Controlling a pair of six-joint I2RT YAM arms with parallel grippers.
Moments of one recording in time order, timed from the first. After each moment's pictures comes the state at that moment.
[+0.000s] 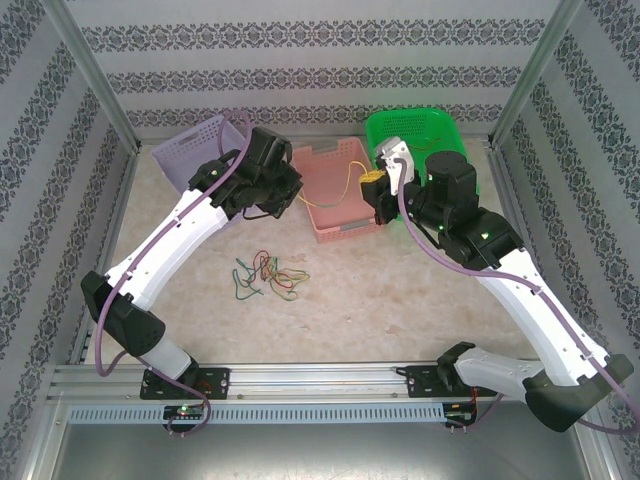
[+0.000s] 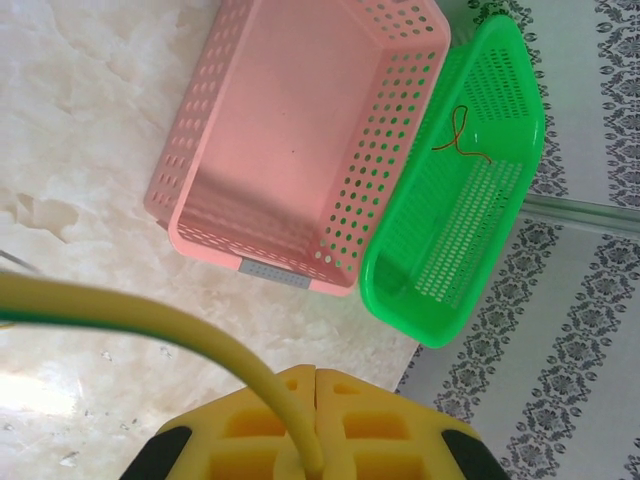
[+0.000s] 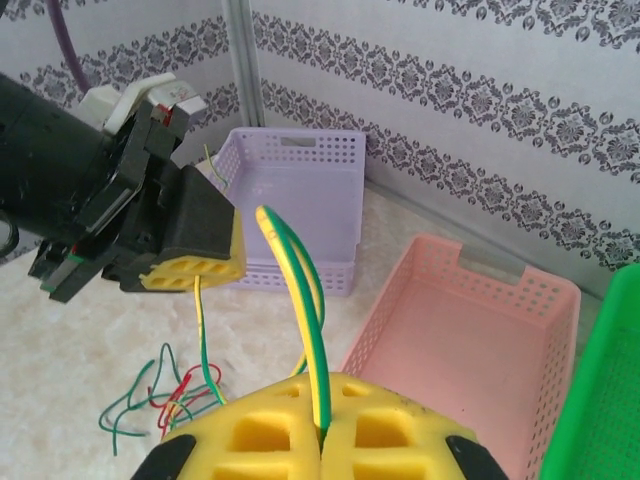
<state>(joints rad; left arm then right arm) -0.57 1.59 1.74 -0.96 0.00 -1.42 0.53 1.11 1.33 -0.55 -0.23 -0.04</state>
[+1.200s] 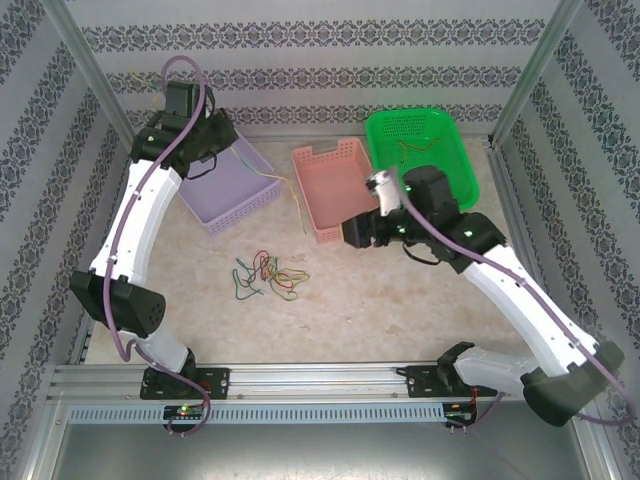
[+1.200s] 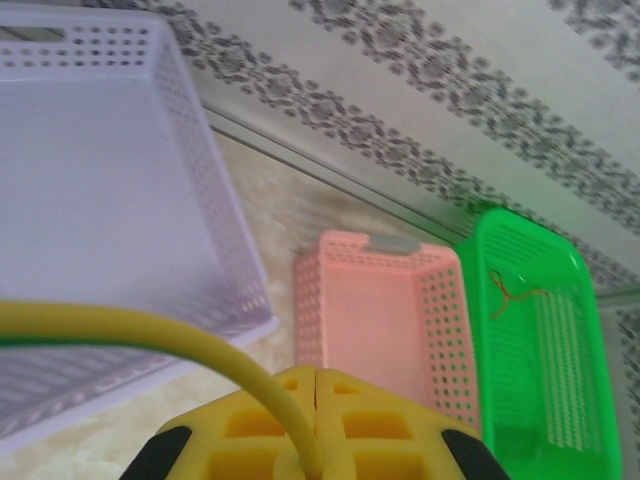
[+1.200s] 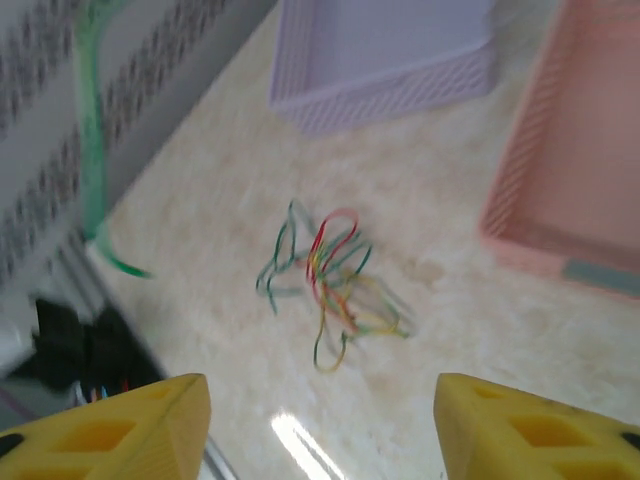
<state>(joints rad) -0.16 1.68 1.95 -0.91 0.01 -0.67 0.53 1.13 1.25 -0.73 -0.42 0.29</state>
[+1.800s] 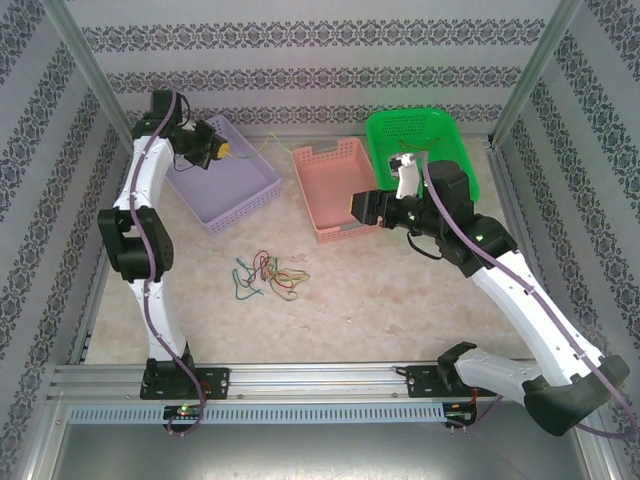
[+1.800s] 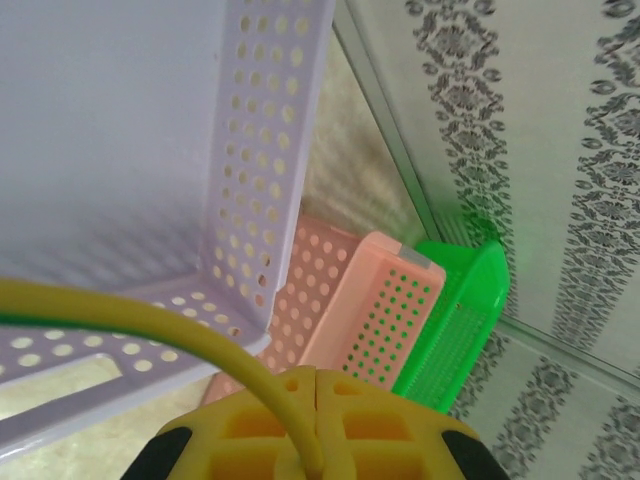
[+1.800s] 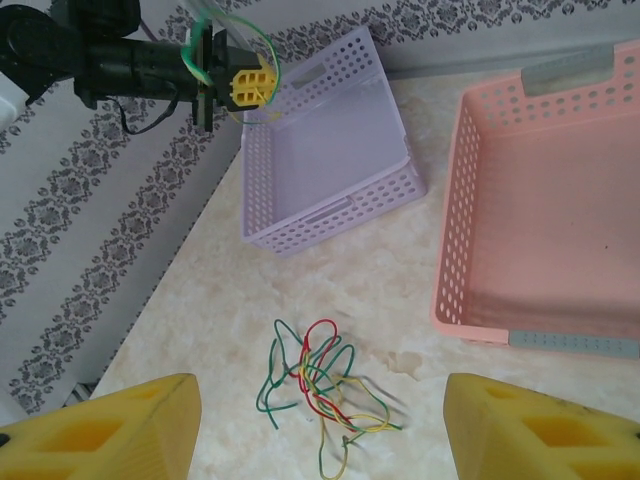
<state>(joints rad) 0.11 2.13 2.08 -0.88 0.59 -1.03 0.49 1.10 1.22 -0.58 -0.33 0.47</state>
